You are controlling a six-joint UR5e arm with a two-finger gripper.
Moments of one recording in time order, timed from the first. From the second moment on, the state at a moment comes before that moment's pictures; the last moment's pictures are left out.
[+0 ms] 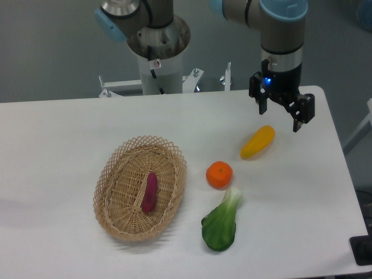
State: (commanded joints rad) arm 2.70 -1.69 -1.66 -1.06 1.55 1.53
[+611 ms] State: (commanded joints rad) arm 2.53 -1.68 -1.71 -0.99 1.51 1.21
